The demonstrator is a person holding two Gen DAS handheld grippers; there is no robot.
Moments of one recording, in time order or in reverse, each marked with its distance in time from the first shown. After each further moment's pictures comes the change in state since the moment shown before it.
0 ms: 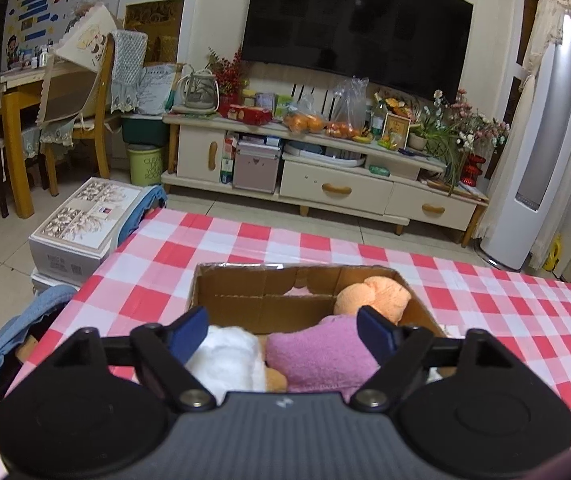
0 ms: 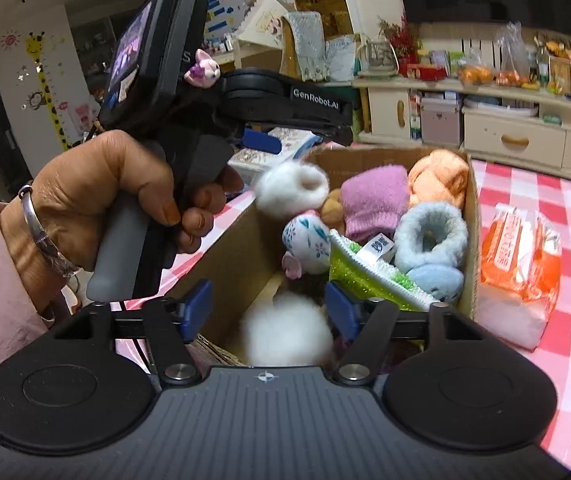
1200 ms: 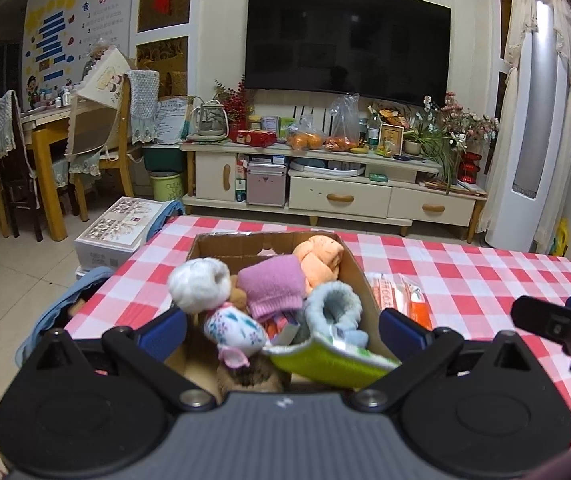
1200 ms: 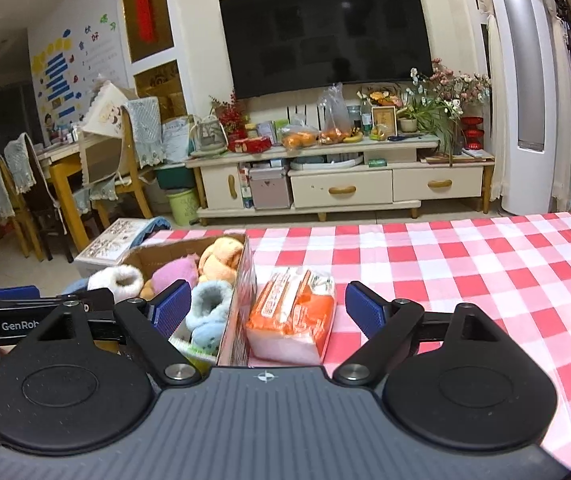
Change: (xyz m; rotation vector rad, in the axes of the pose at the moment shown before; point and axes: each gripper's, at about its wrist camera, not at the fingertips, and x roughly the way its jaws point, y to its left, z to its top) left arm -0.128 -0.072 -0.062 0.065 -0.060 0.098; right arm -0.119 -0.052 -0.004 0.179 -0.221 -0.471
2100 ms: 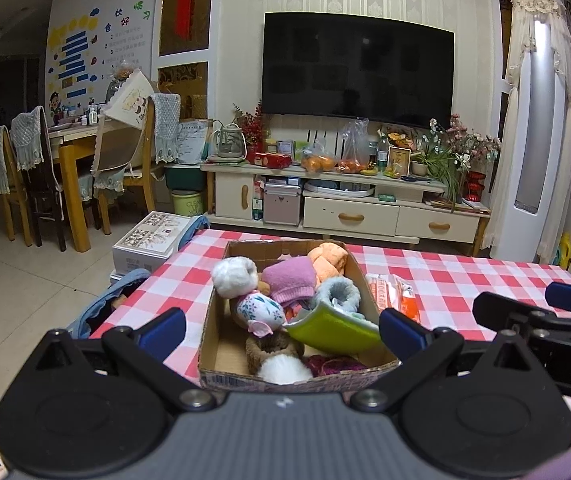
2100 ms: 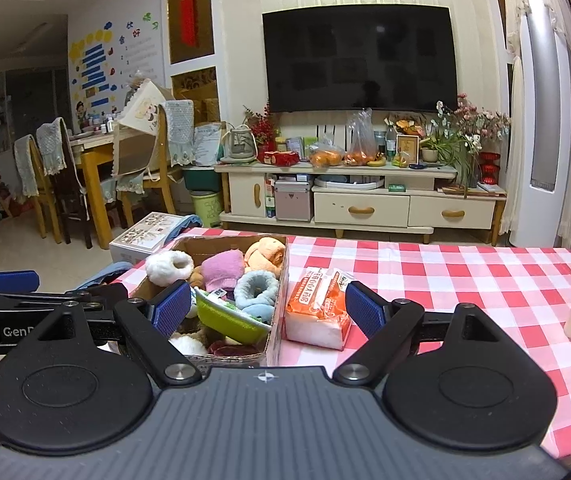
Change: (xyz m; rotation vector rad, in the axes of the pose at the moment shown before) left arm -0.086 0.003 -0.025 -0.011 -0.075 0.040; right arm -0.066 0.038 -0.014 -0.119 -0.049 0.041
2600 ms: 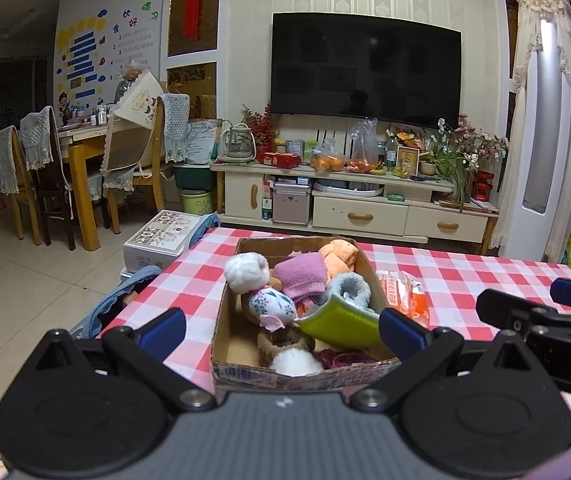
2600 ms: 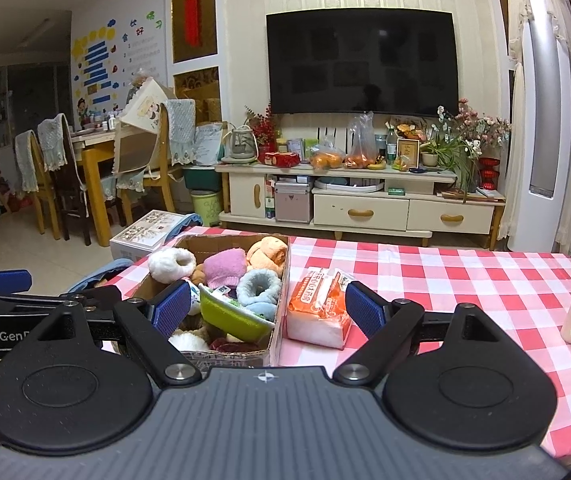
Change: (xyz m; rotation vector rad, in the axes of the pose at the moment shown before) left arm -0.004 0.002 -0.006 0.000 -0.001 0.033; right arm -0.003 0.004 -0.004 -0.021 -0.001 -0.002
